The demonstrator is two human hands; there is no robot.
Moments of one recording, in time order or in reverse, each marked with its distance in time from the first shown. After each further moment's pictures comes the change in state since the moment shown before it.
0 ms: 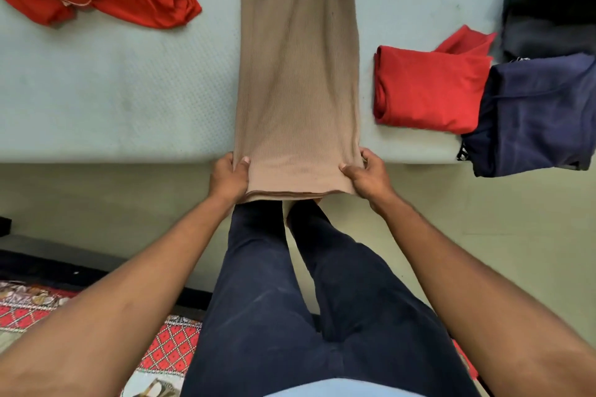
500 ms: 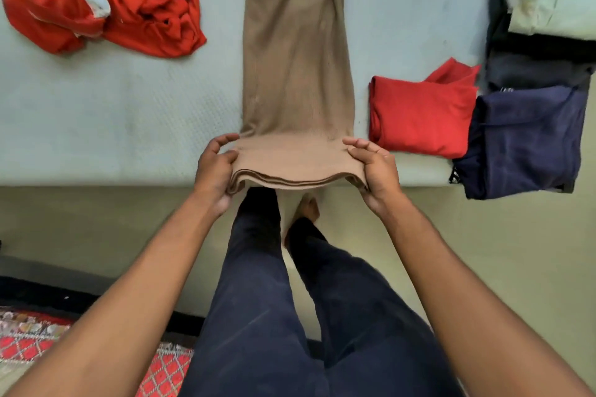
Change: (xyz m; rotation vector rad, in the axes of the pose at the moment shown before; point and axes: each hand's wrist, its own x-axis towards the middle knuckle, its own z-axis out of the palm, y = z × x) left_hand -0.004 0.080 -0.035 -0.569 -0.076 -0.111; right_hand -0.004 -0.075 -0.001 0.566 0.012 -0.060
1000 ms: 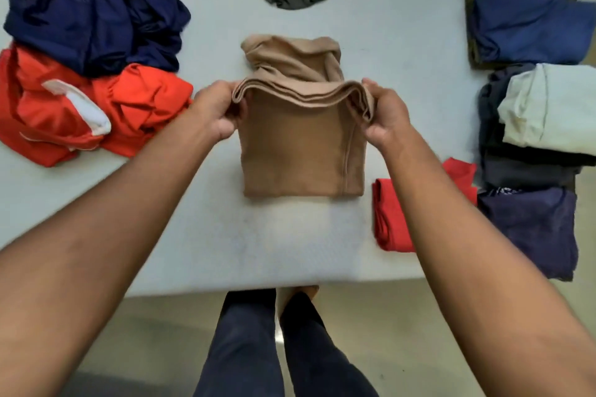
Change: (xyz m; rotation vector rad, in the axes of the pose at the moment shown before) left_hand 0.177 0.258 0.096 -0.278 -0.210 -0.123; right_hand 0.190 -0.218 0.136 0.372 0.048 0.050
